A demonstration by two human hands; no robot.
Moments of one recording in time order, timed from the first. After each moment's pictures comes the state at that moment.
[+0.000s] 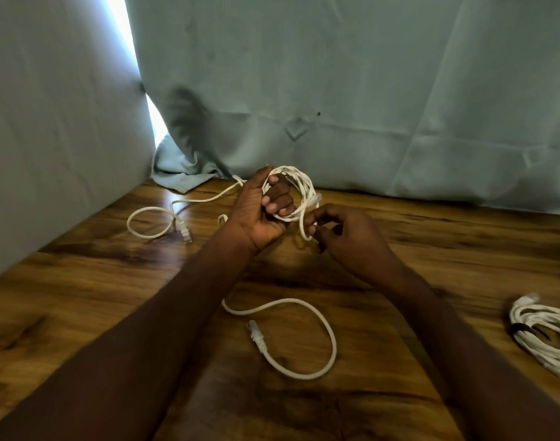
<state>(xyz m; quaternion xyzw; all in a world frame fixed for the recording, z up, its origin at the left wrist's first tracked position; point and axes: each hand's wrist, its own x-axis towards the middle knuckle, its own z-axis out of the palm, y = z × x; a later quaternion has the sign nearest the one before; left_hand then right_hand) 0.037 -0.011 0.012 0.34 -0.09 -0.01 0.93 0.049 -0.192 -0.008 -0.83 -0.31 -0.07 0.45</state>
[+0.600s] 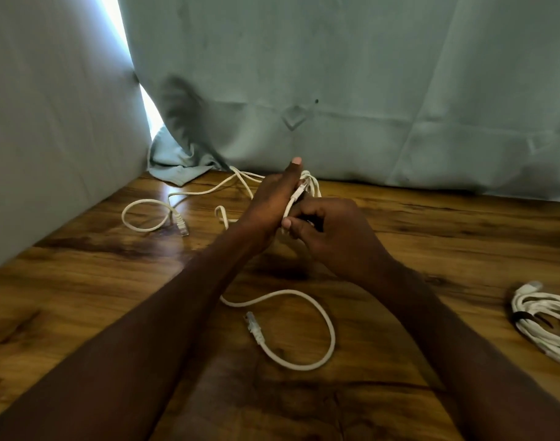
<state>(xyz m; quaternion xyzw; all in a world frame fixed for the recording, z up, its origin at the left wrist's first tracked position) 0.042 -0.030 -0.004 0.69 -0.03 0.18 0.71 0.023 -0.180 -0.002 -0.80 -0.44 -0.18 0.36</state>
